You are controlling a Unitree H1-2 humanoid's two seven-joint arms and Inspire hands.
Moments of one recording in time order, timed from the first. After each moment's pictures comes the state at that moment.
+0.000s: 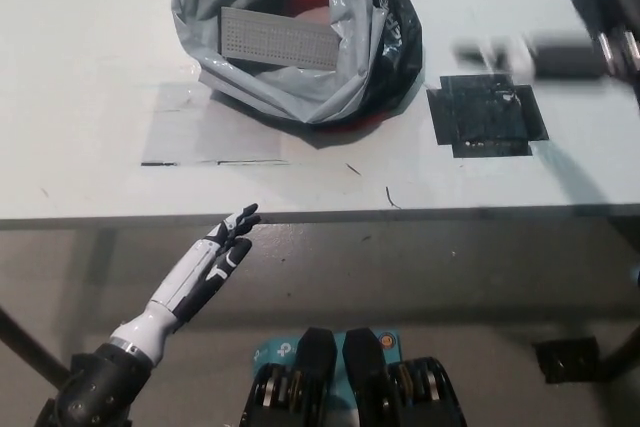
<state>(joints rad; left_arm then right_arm) -0.26 0.26 -0.13 0.21 0.13 -0.18 -0.23 -0.58 -0.44 0.10 -0.45 0.18 0.44 0.11</state>
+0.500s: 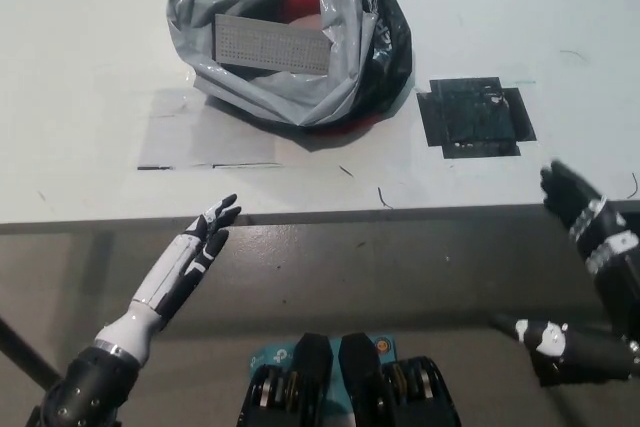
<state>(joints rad) -0.22 0.24 -0.07 0.20 0.09 -0.19 -0.23 0.02 -0.26 0.06 -0.63 0.12 0.24 0.11</state>
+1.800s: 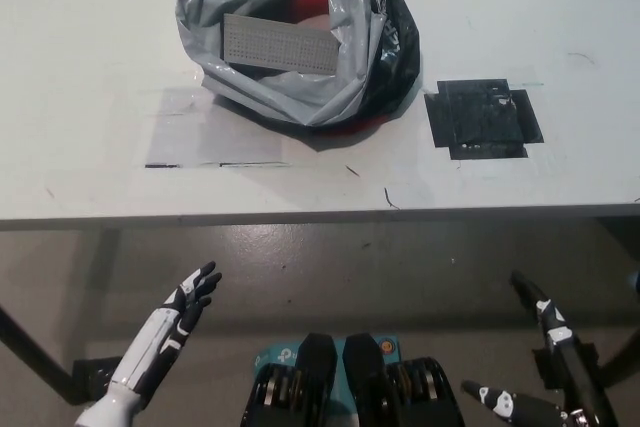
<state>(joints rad) -0.02 0.24 -0.04 0.13 0.06 -0.27 -0.23 0.14 -0.17 0.10 -0.10 -0.17 -0.28 0.04</state>
